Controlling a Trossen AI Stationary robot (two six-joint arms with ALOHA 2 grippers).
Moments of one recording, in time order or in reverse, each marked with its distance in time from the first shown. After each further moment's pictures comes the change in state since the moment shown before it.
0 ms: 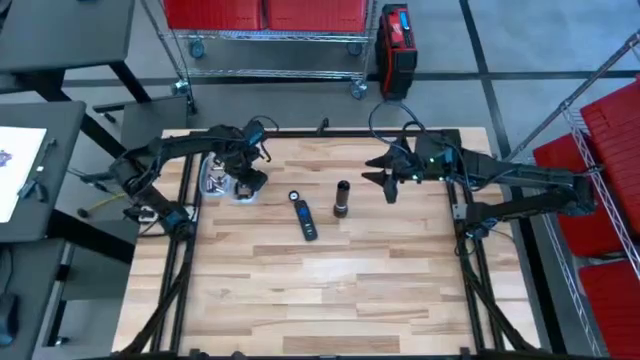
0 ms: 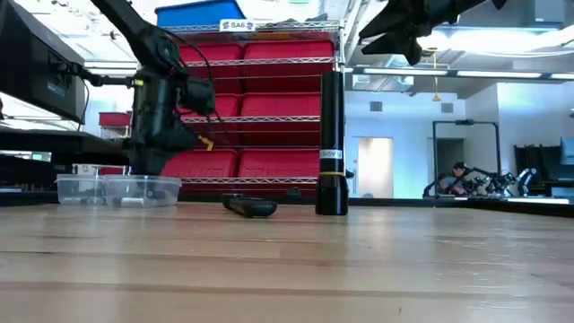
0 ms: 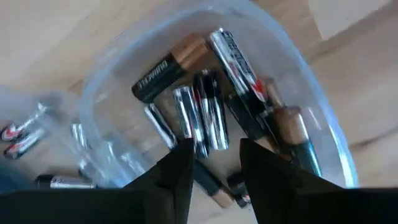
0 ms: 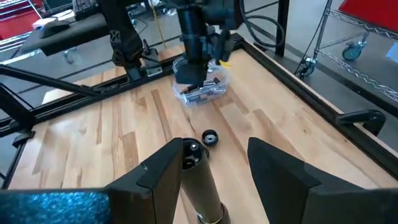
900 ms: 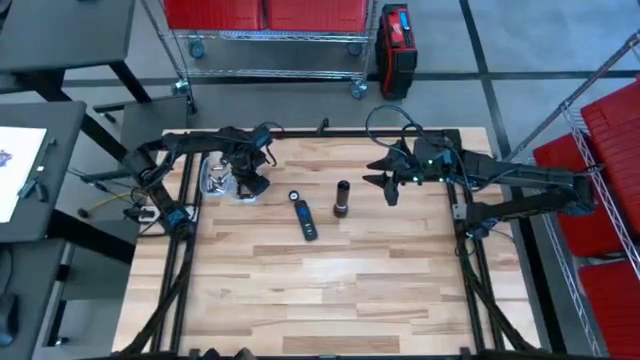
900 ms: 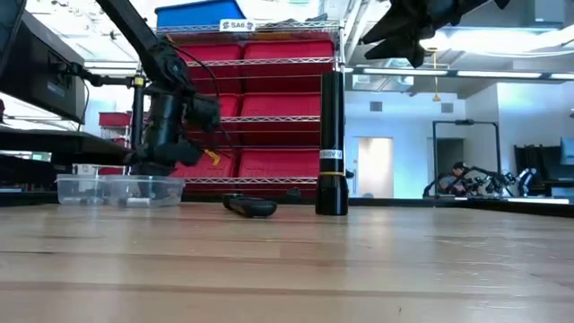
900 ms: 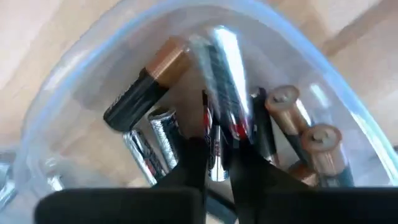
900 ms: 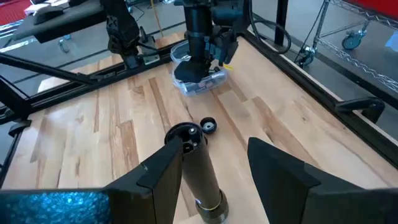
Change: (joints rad) left arm -0.001 0.077 0.004 -0.020 0.018 0.132; right arm 0.002 0.000 0.000 -0.048 0.008 -0.001
